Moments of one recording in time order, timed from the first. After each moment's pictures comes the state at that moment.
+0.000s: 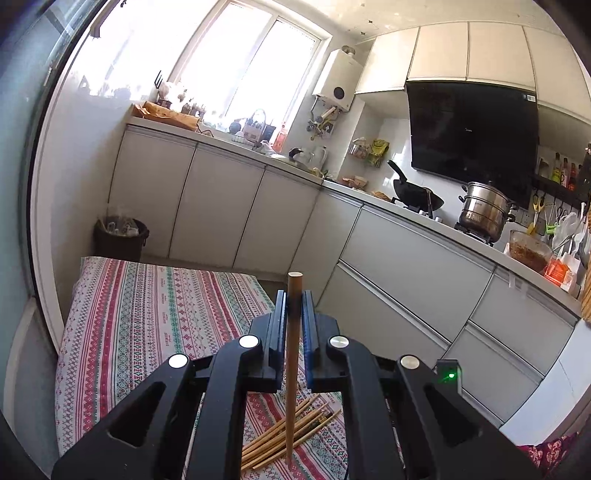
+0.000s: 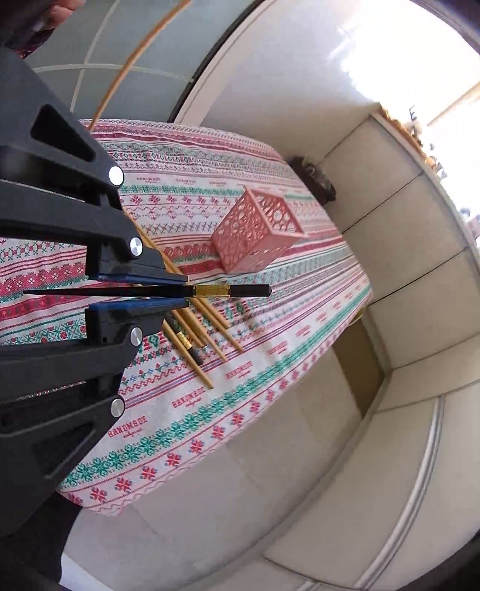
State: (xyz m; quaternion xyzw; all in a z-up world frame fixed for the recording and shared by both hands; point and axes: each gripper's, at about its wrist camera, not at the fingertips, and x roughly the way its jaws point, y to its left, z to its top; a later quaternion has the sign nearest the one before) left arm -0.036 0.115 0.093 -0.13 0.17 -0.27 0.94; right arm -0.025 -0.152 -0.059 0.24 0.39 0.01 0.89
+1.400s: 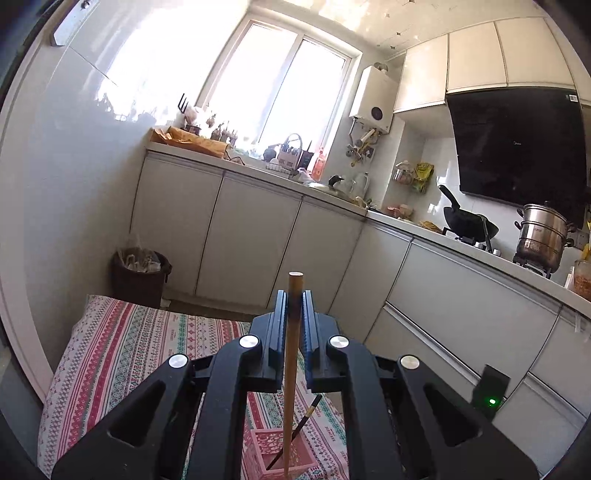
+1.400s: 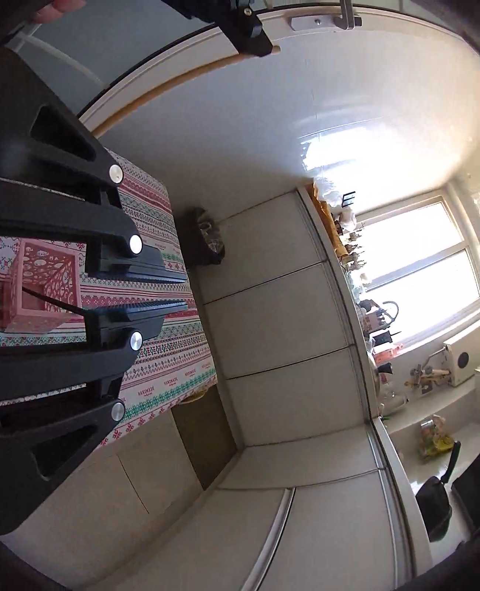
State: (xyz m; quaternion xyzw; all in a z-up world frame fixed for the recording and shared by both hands) left arm 0.085 0.049 0.114 -0.14 0.12 -0.17 0.97; right arm 0.110 -0.151 0.016 0.16 0.17 0.07 0.97
